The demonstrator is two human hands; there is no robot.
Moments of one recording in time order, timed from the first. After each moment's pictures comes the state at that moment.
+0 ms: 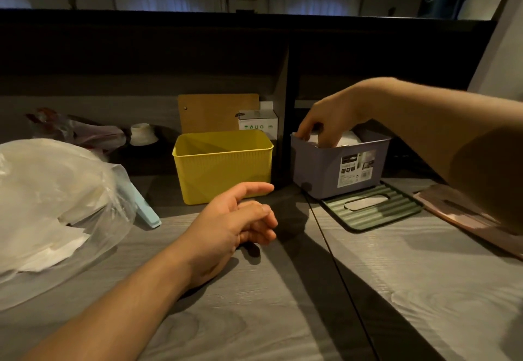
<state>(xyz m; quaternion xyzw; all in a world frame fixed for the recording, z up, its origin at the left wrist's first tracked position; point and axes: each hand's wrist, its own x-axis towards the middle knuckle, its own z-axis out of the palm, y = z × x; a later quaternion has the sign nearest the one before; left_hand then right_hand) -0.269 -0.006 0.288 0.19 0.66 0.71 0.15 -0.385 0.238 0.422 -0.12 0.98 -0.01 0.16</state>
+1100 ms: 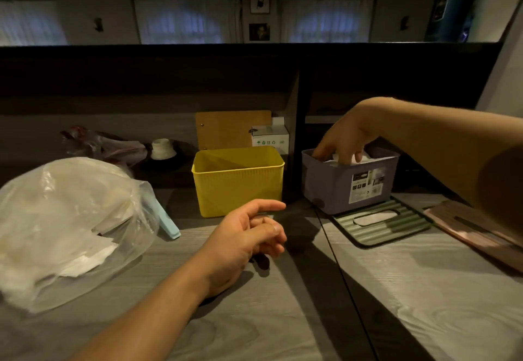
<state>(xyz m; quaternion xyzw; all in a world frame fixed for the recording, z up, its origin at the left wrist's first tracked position) -0.268 -0.011 0.288 0.19 0.66 0.71 0.14 -0.385 0.236 0.430 -0.06 0.96 0.03 0.29</state>
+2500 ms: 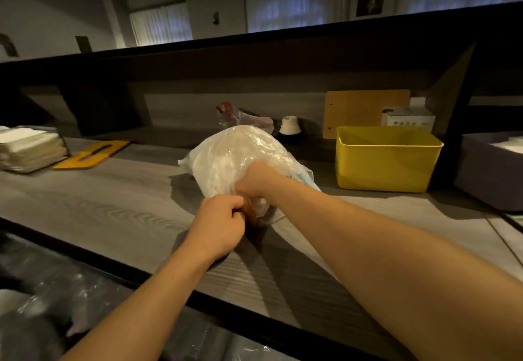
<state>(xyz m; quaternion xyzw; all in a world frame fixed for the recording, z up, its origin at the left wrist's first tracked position) -0.205 -0.228 0.278 -0.07 0.93 0.32 -0.17 -0.310 -0.150 0.326 -0.20 0.96 -0.17 0.11</state>
